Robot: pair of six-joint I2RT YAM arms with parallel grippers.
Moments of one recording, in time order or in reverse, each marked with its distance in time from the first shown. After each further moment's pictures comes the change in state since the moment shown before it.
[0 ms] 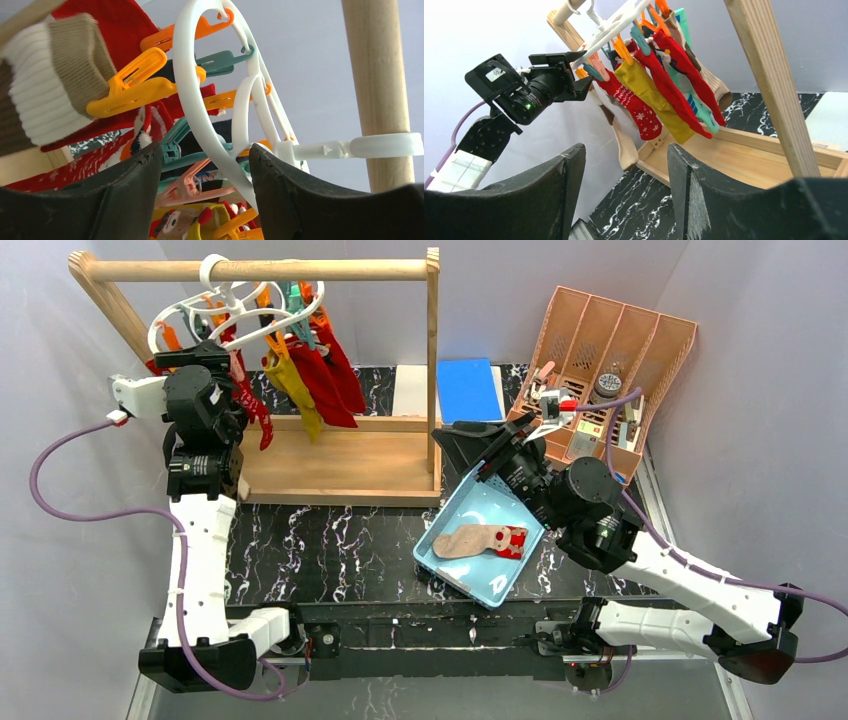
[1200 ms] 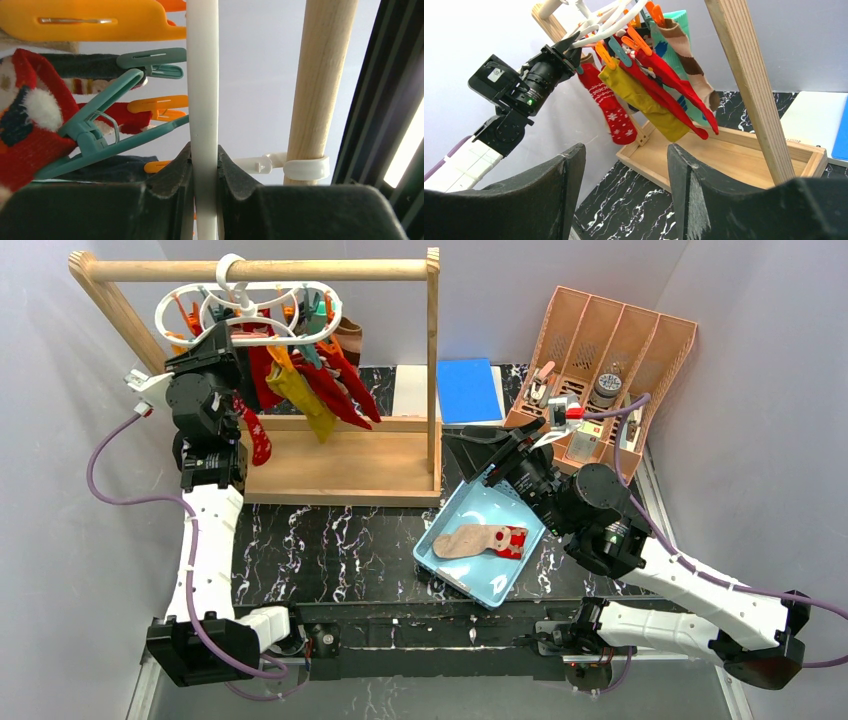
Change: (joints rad) left arm 0.066 0.041 -0.163 0.448 0.315 -0.338; right arm 0.000 -0.063 -0.045 -0.035 0.030 -0.056
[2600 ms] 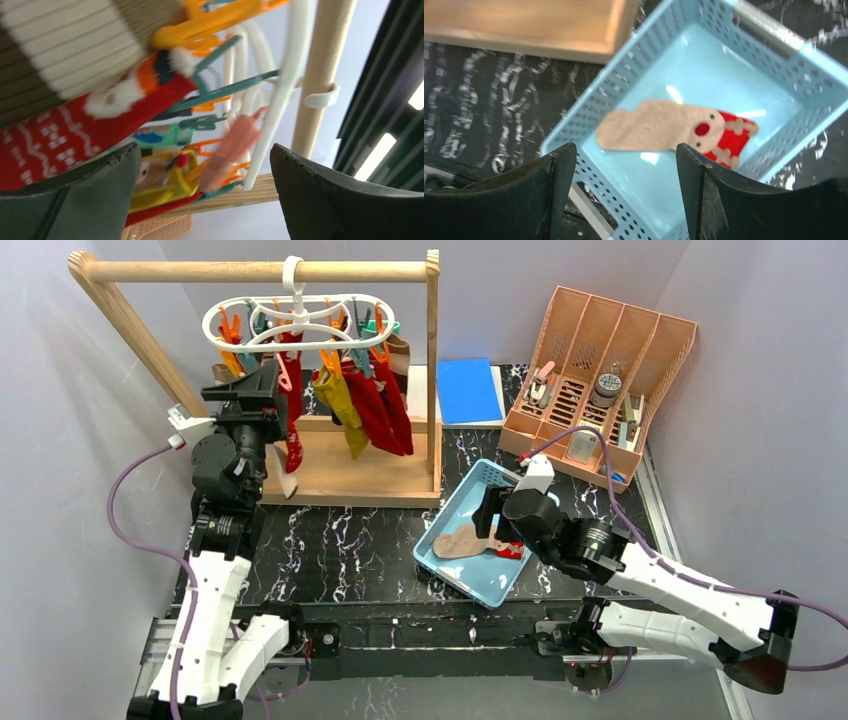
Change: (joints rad) left arm -0.227 -0.301 -0.229 -0.093 0.053 0.083; right arm -0.021 -0.032 -0.153 -0.764 0.173 0.256
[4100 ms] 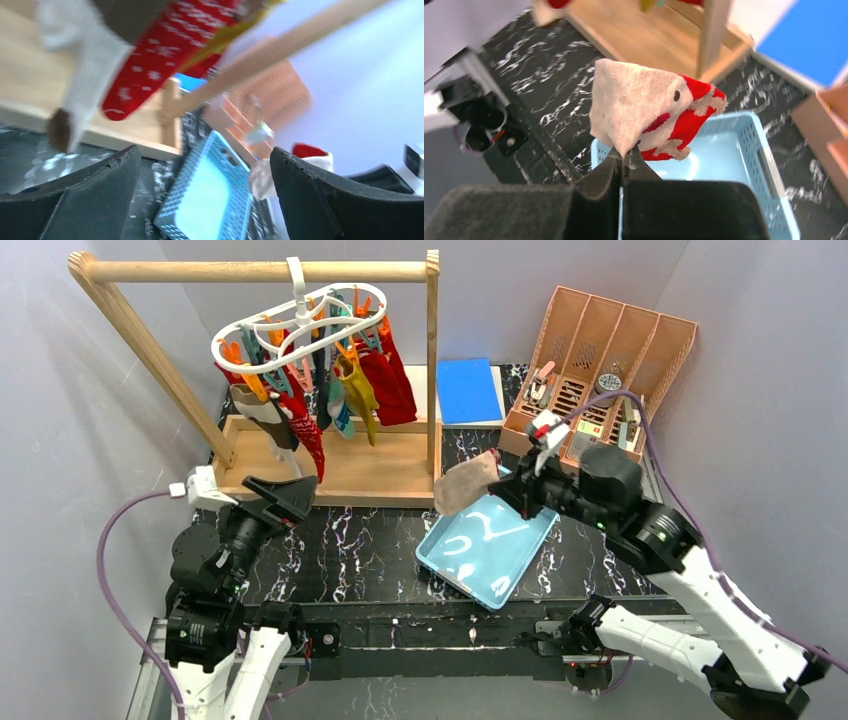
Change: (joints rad) left arm -0.008 -0.510 -0.101 -0.701 0.238 0.597; right arm -0.293 -0.004 0.272 -0.024 -0.611 -0.520
